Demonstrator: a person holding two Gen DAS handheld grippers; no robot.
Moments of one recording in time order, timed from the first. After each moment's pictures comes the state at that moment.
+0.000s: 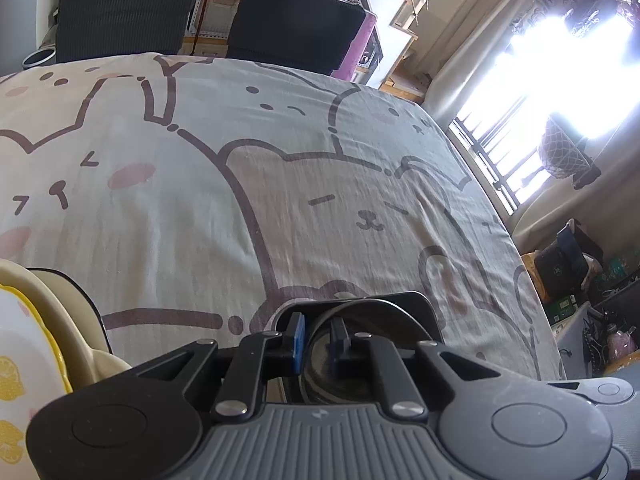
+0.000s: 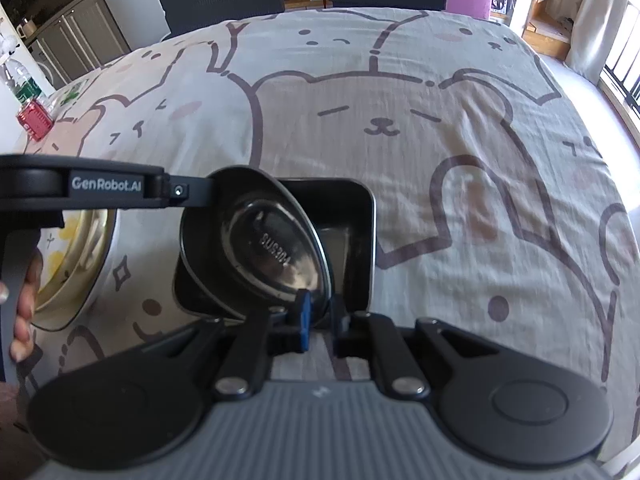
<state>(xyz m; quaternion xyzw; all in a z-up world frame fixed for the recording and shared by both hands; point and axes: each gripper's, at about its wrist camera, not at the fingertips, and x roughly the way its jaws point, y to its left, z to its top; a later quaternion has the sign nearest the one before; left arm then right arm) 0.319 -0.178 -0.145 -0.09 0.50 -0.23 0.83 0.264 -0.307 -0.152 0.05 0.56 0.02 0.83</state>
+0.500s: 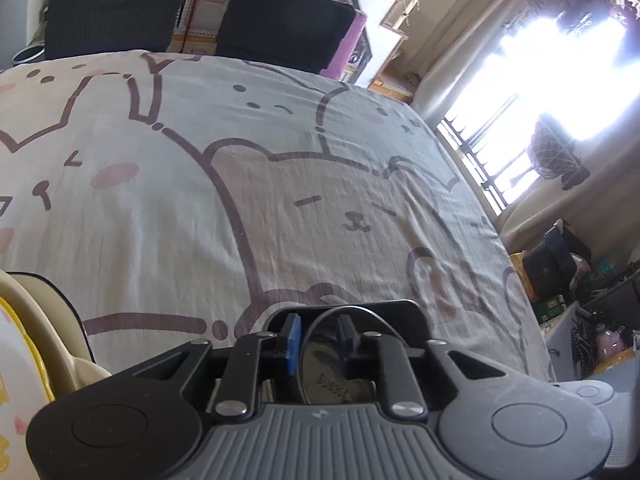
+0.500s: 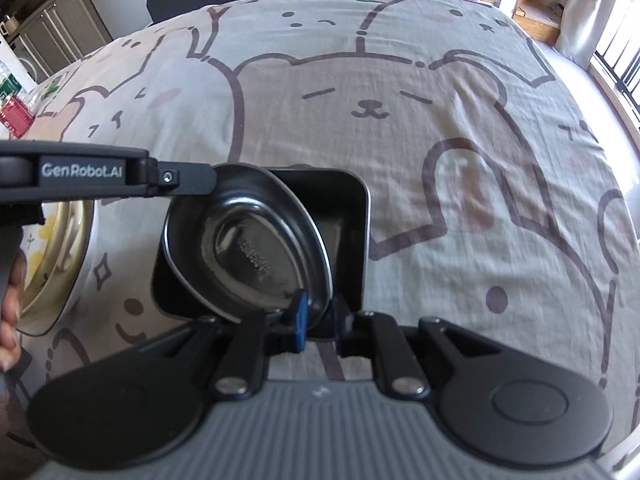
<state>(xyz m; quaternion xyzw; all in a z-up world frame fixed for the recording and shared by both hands) 0.322 -0.182 -0.146 -0.10 0.49 -0.25 0.83 0.275 -0.308 -0.166 0.05 0.58 0.00 0.82</state>
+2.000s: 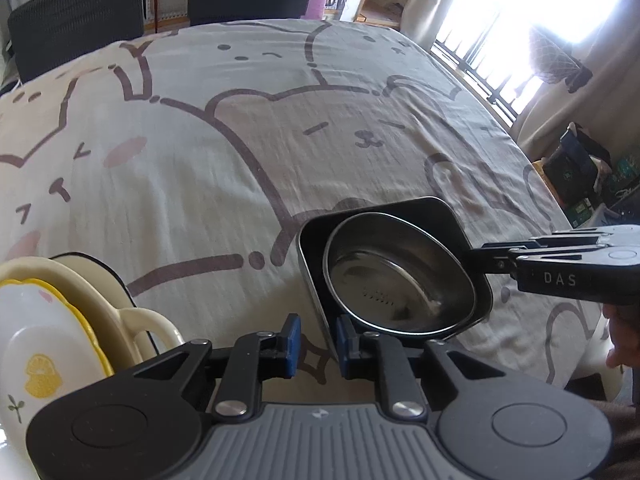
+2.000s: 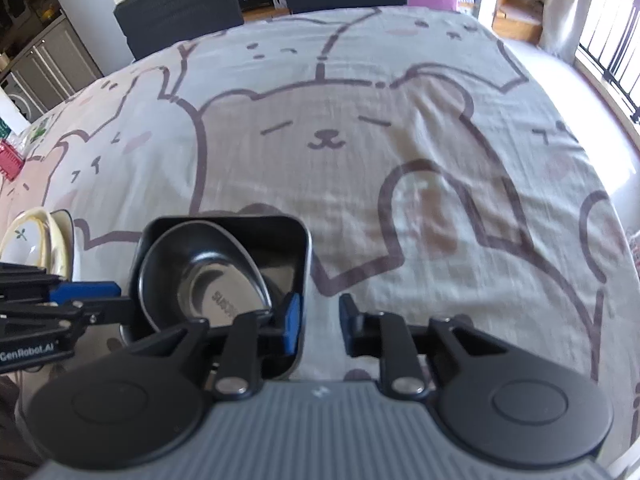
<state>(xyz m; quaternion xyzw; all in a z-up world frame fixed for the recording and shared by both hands) 0.300 -0.175 -0.155 0.03 0.54 -0.27 0.80 0.282 -0.354 -0.162 0.08 0.55 -0.01 0.83</state>
